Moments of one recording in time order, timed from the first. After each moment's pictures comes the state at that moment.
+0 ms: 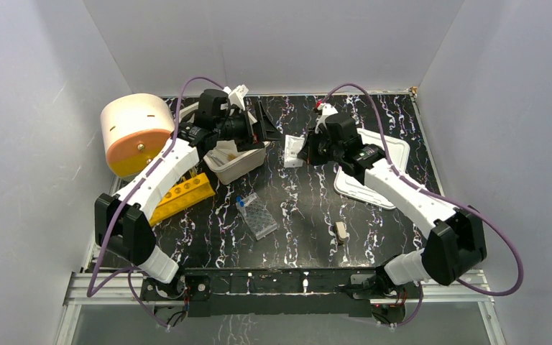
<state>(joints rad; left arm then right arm) -0.44 1.55 1.42 -0.43 0.55 -0.68 0.58 1.40 1.13 -0.33 -0.14 0.39</state>
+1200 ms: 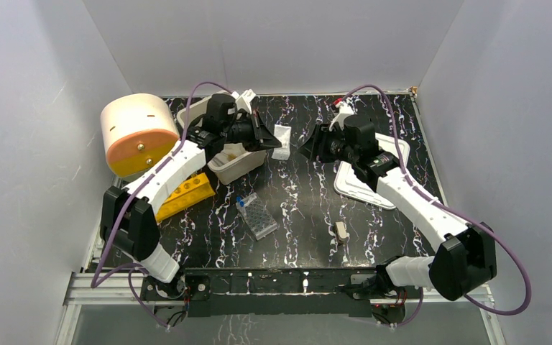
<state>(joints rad) -0.47 1.60 1.35 -0.26 0.61 -0.77 0.50 1.28 1.03 -0.18 -0.27 0.47</state>
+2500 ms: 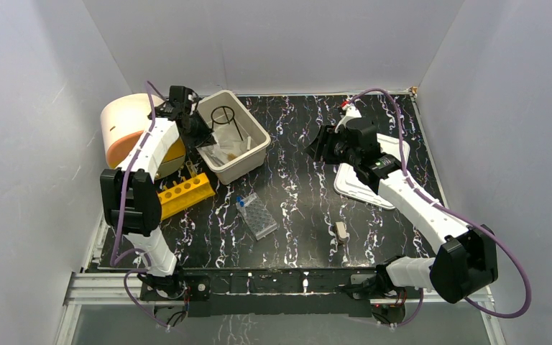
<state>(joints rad) -0.12 1.77 1.53 -0.76 0.16 -0.69 0.48 1.26 1.00 -0.20 -0.16 0.50</state>
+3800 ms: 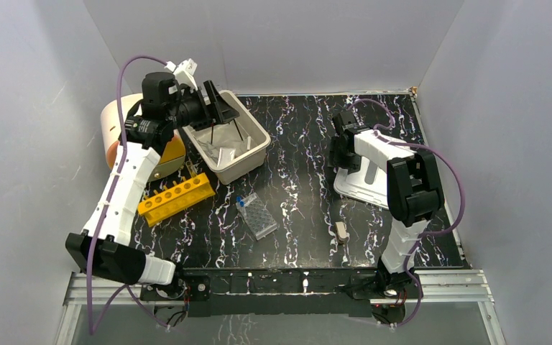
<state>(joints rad) -0.22 1.40 1.58 -0.64 0.45 -0.52 0.32 1.86 1.32 -0.66 0.14 0.42</state>
